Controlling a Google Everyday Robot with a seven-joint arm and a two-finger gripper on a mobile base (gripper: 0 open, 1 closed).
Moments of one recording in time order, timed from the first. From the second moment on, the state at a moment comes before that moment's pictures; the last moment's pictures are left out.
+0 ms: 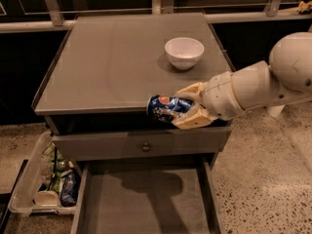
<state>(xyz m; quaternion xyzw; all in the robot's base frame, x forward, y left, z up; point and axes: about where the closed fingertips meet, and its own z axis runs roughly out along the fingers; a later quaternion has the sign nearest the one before) 0.494 -0.083 0.851 -0.63 0.65 0.17 0.38</state>
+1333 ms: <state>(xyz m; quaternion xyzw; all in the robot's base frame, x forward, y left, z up) 0.461 -0.046 0.666 -0.62 0.68 0.18 0.34</state>
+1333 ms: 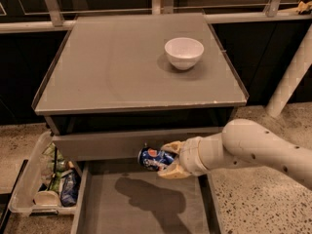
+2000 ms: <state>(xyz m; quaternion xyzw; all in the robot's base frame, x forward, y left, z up) 0.464 -0.060 0.631 -0.60 0.70 0.16 0.34</state>
